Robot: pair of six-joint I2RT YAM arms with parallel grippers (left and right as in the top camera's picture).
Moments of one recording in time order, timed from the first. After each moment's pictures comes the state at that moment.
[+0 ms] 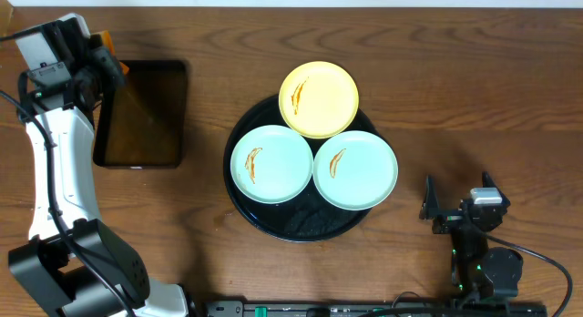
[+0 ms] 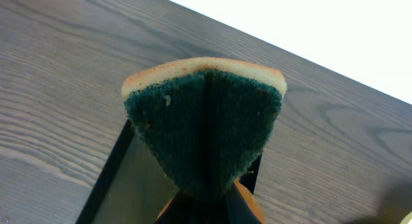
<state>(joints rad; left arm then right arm) 0.37 1.66 1.43 -0.50 0.20 -0.12 -0.01 0.01 0.01 -0.07 -0.05 -0.03</state>
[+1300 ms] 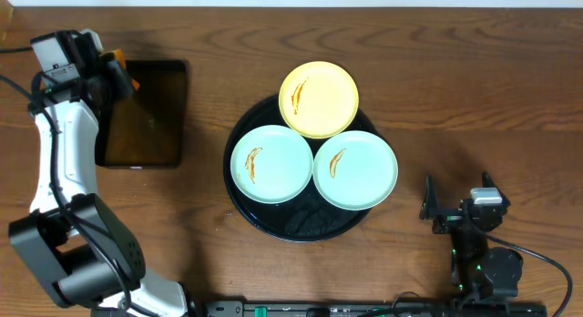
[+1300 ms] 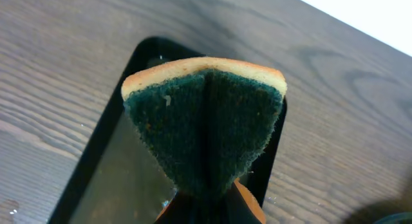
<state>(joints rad) 0.37 1.76 1.41 -0.54 0.20 -0.12 -0.01 0.01 0.01 -0.07 -0.05 -0.03</state>
